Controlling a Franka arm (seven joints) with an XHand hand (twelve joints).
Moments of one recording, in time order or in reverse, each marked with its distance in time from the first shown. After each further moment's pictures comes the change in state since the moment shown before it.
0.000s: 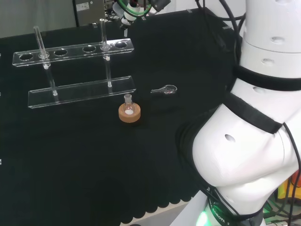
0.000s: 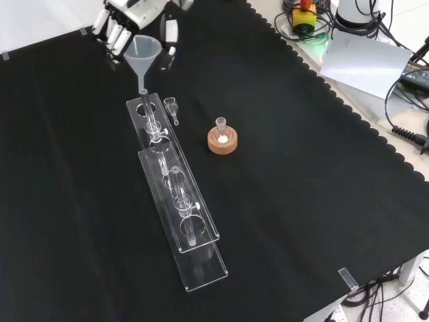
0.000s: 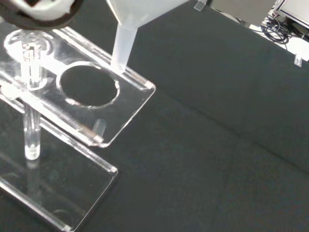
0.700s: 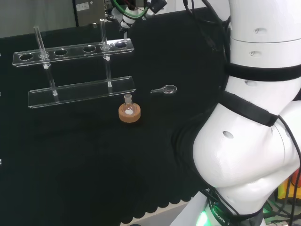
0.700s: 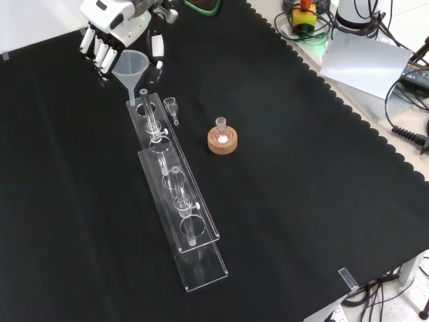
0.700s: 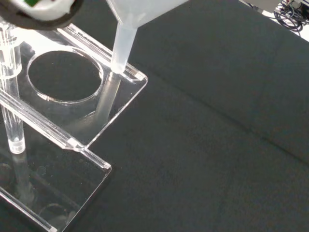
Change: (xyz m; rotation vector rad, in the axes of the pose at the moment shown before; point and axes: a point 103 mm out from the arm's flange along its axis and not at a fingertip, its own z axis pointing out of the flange) arm -0.004 0.031 0.021 0.045 -0.005 -0.035
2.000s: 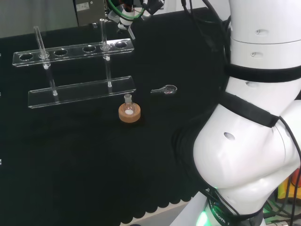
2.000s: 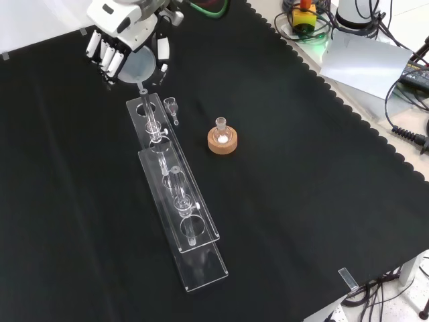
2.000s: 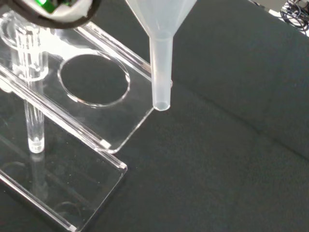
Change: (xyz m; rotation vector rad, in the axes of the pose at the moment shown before) arm 0.016 -0.004 -0.008 0.001 0.000 -0.013
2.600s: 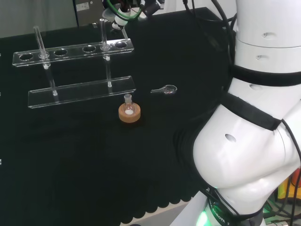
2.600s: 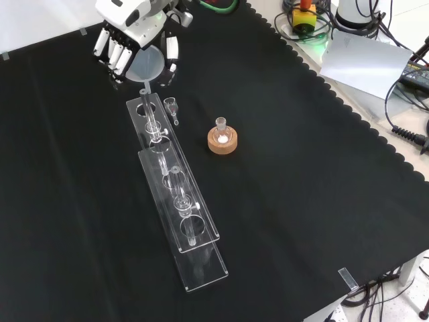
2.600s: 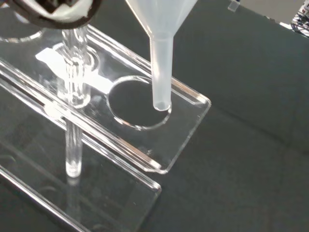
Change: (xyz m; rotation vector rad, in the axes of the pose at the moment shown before) arm 0.019 -0.005 -0.007 -0.066 0.084 0.001
